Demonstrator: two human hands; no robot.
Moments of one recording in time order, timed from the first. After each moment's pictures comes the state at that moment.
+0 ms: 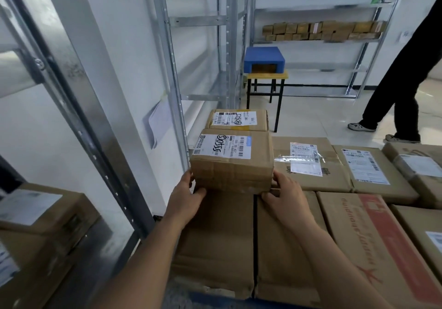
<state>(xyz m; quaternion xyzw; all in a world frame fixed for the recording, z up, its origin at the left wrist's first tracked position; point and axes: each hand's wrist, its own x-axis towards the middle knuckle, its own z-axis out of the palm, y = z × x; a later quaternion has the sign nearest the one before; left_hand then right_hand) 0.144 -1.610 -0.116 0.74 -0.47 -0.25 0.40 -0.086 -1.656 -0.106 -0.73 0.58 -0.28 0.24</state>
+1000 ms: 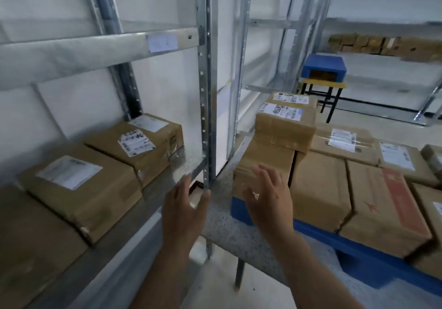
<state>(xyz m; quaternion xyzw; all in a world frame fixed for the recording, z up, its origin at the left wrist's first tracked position) 0.110 -1.312 -0.121 0.82 -0.37 -0.05 0.45 -0.036 -1.404 -0.084 -0.82 0.38 -0.41 0.09</state>
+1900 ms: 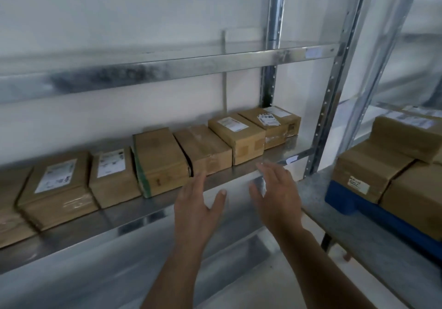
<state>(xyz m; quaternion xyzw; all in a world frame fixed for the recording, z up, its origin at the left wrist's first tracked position) -0.010 -0.997 -0.080 0.88 -0.18 0.17 0.41 -0.064 -1.148 -0.059 -0.91 0.15 -0.34 0.19</state>
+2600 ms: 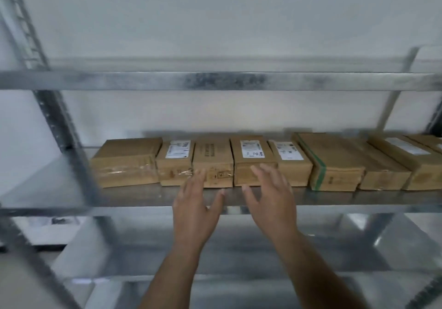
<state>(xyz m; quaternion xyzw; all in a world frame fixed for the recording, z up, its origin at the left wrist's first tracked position) -0.048 -0.556 -0.061 0.89 0.02 0.29 0.35 -0.037 -0.712 -0.039 -0.93 -0.08 -0.26 0.27</state>
